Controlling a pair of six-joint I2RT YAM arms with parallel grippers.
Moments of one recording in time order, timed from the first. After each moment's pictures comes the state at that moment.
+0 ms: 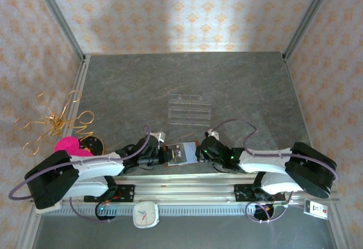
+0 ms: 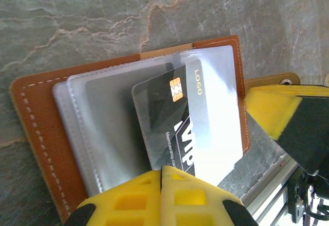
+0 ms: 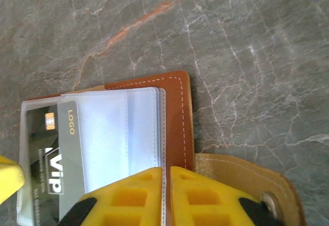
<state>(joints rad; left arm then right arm) -0.84 1.18 0.26 0.19 0.16 -1.01 1.02 1.26 0.36 0.06 0.14 1.00</state>
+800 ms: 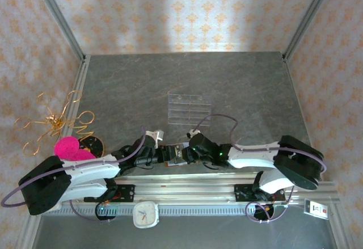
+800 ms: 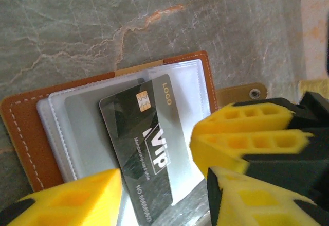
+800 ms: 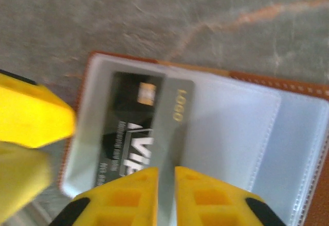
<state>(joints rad) -0.84 1.11 0.24 0.21 0.15 -1.00 1.08 1.45 0.52 0.08 0.02 0.78</state>
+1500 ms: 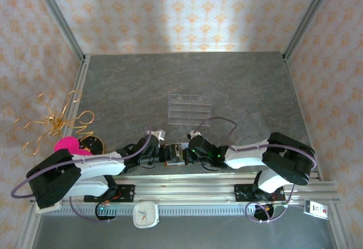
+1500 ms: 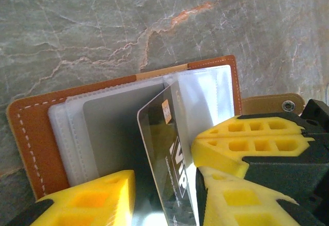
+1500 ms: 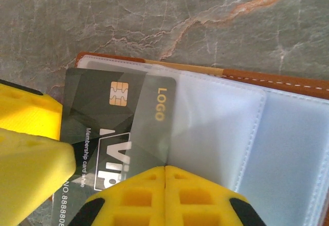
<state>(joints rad) -0.84 1.22 0.27 0.23 0.12 -0.99 1.08 1.50 0.48 0.22 0.02 0.84</state>
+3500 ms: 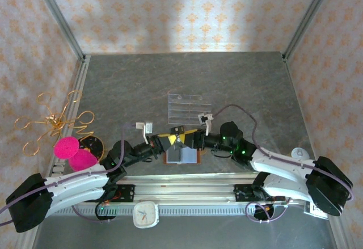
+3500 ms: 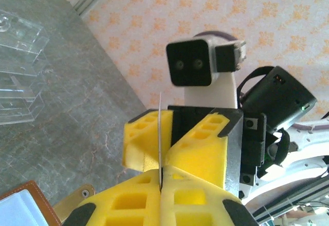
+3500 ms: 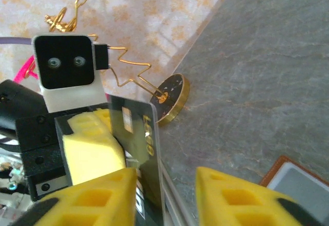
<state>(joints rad) -0.83 0.83 0.12 0.78 0.21 -0.88 0.87 1.07 0.40 0.50 -0.42 0.77</state>
